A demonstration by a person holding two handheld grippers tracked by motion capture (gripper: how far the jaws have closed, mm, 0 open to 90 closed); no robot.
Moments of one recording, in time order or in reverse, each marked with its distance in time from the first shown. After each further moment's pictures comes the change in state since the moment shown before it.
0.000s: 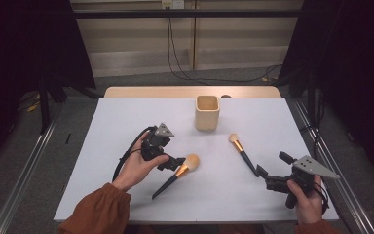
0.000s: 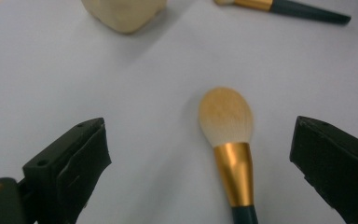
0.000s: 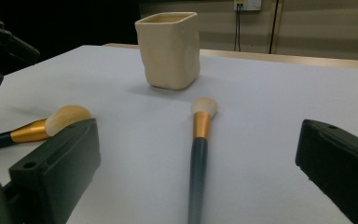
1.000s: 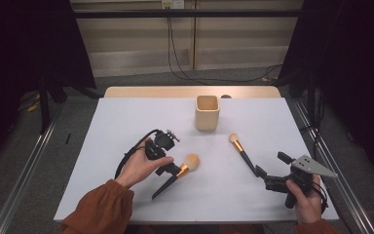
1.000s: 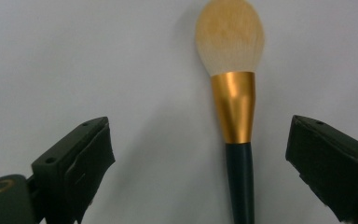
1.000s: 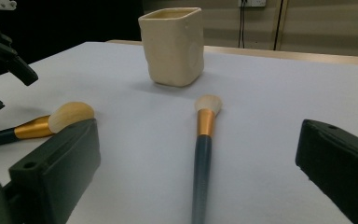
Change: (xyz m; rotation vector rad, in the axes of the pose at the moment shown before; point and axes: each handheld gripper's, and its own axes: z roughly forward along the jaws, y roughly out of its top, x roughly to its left) left arm -0.002 0.004 0.015 0.359 -0.031 -0.049; right arm 0.000 0.000 0.003 0.015 0.016 -0.005
